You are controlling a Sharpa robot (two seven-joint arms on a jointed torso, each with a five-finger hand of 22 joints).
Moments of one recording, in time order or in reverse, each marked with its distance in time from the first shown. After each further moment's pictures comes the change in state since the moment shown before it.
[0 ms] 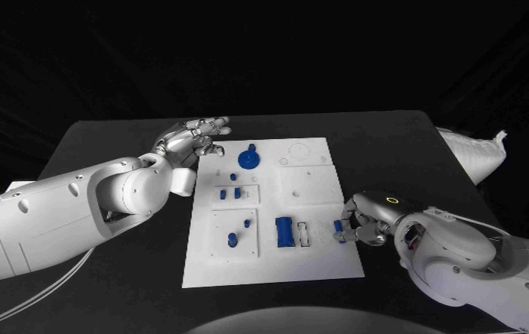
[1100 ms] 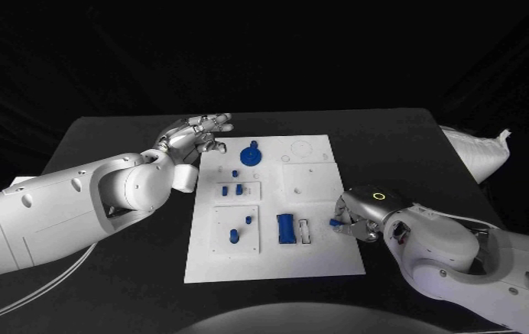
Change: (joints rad) left arm 0.000 -0.001 0.000 0.001 -0.001 0.001 -0.001; left_hand 0.000 0.000 0.000 0.000 0.000 0.000 0.000 0.000 0.000 0.000 0.000 0.004 0.000 0.000 0.000 0.000 -0.001 0.000 0.000 0.000 0.000 -0.001; right arm -0.004 0.058 0.009 -0.016 -0.179 0.090 -0.010; right_hand 0.078 0.017 0.309 -0.067 -0.164 0.062 -0.013 -0.089 -0.050 -0.007 -0.007 -0.050 0.086 -0.002 0.001 0.000 0.000 0.000 0.000 0.000 -0.004 0.001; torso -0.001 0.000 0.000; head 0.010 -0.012
